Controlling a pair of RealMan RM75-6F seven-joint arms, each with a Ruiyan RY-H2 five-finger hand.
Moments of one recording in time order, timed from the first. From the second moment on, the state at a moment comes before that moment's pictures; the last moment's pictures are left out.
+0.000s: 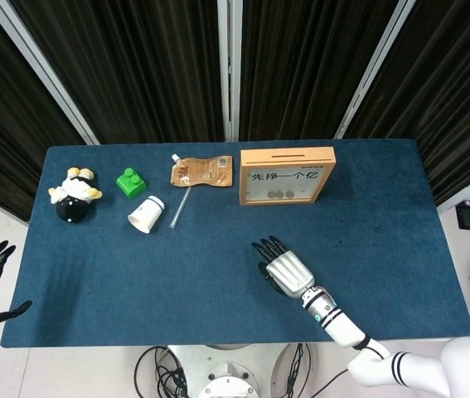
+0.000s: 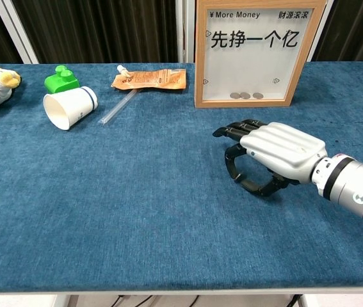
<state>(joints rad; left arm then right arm) -0.05 -1.21 0.00 -1.29 1.58 1.56 -0.29 0.61 -1.75 0.01 -1.23 -1.50 1.03 -0.25</state>
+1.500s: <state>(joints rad) -0.05 -1.20 0.00 -1.31 1.58 1.57 -0.28 0.60 -1.68 0.07 -1.33 -1.56 1.16 -0.21</state>
